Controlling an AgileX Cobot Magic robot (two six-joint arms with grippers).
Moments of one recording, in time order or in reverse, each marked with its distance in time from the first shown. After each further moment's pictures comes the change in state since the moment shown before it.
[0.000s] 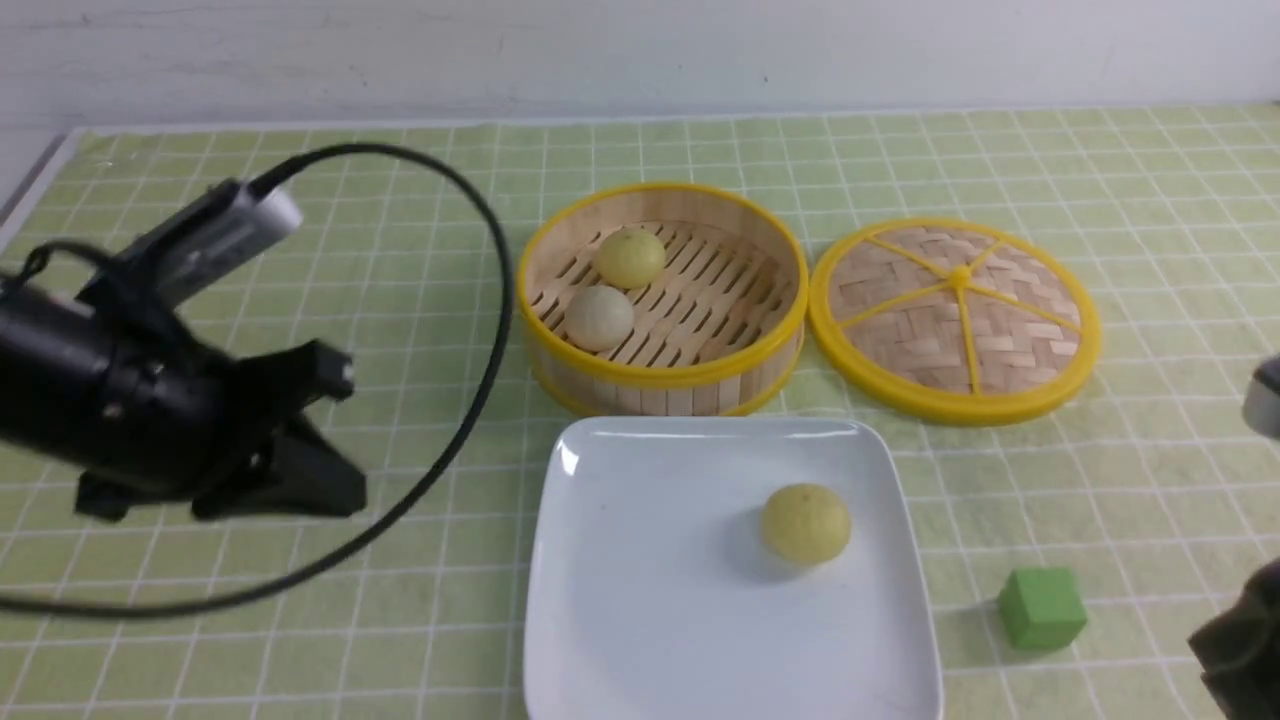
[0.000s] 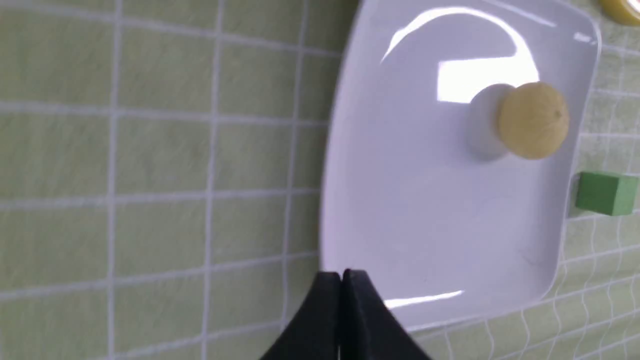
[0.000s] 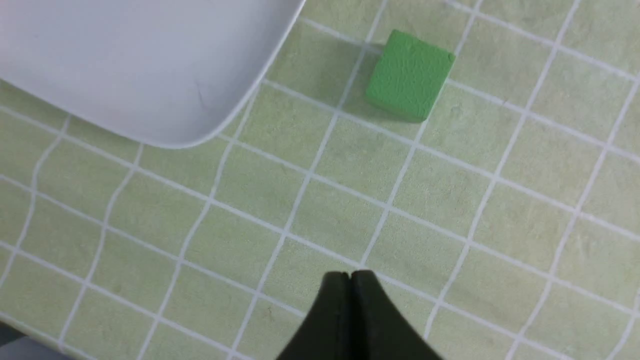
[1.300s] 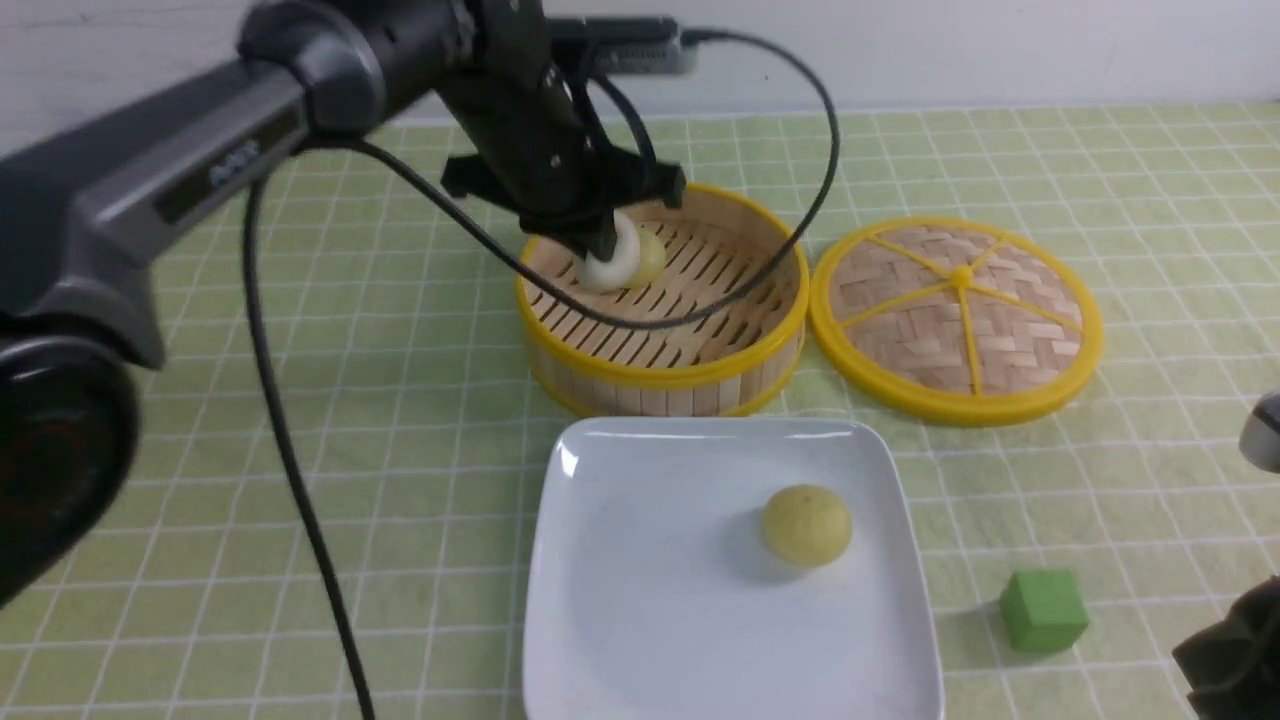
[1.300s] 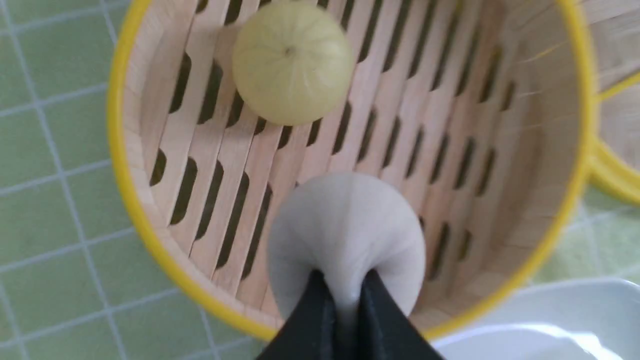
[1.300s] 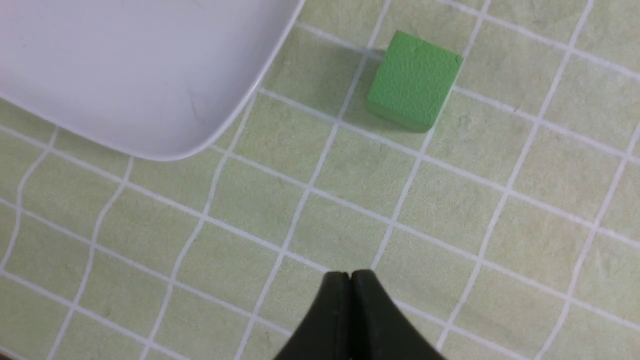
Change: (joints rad) right arm 0.000 -0.012 0.043 0.010 -0.074 0.000; left arm -0.379 0.613 -0.940 0.504 0.029 -0.236
